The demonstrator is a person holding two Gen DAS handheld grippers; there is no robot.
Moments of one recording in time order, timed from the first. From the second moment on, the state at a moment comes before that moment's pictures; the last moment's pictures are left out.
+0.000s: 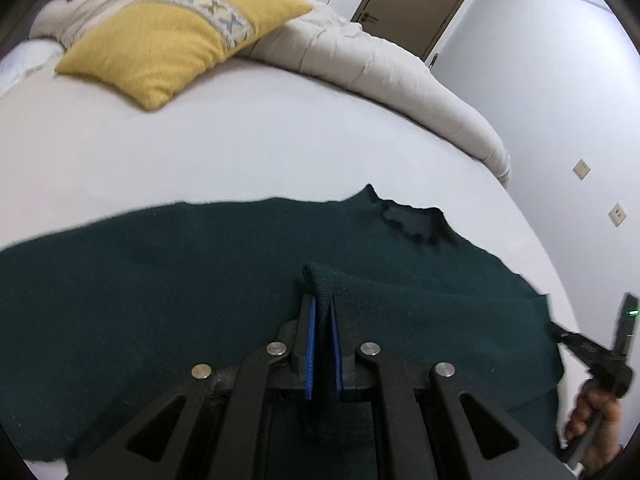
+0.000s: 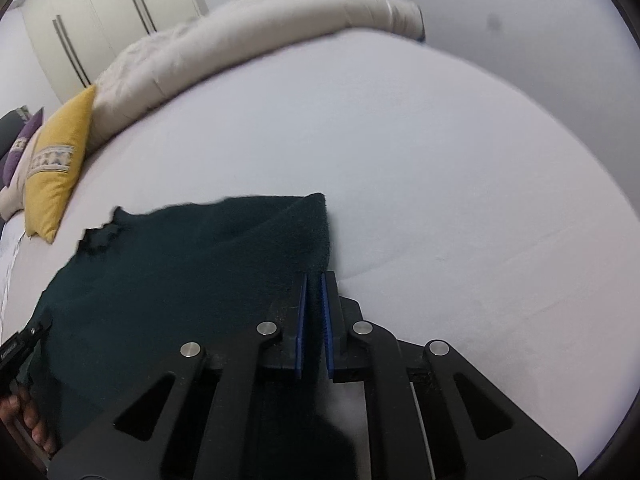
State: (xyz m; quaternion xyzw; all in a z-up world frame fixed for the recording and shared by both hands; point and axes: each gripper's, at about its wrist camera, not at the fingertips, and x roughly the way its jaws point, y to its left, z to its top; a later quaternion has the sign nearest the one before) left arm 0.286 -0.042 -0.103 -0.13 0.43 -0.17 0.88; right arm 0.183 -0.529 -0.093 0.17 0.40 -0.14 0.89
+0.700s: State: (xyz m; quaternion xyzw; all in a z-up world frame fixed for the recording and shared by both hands) left arm 0.149 0.246 -0.080 -0.24 0.40 0.07 0.88; right arm 0.112 -0.462 -0.042 0.21 0.35 -0.13 0.90
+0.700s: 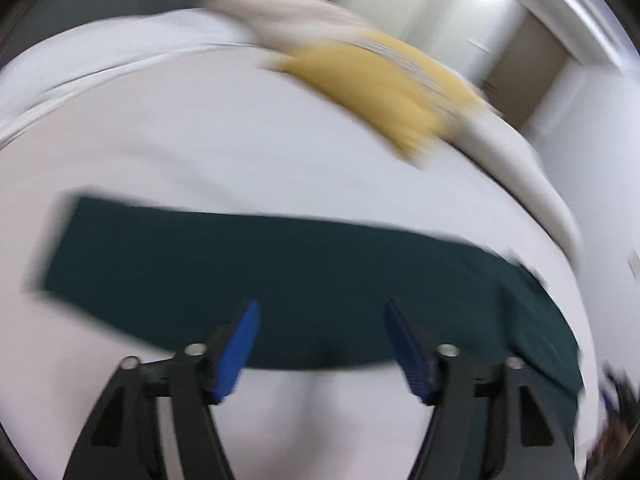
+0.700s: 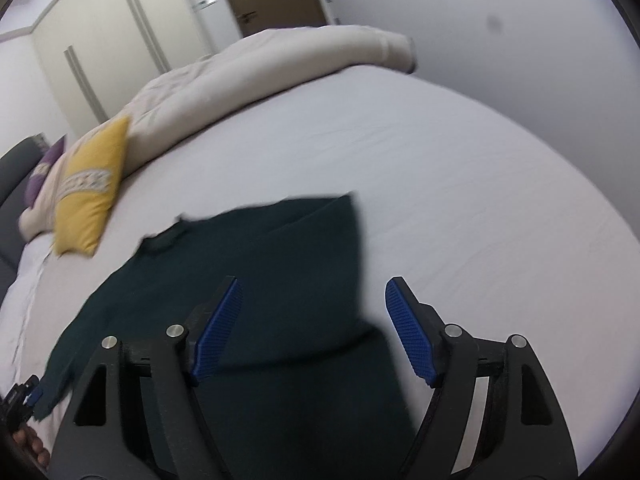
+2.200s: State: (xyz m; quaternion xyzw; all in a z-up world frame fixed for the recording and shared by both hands) left arm 0.143 0.080 -0.075 -0.21 0.40 -0.14 0.88; right arm 0.126 -0.304 -0.100 0.25 0.45 0.06 0.85
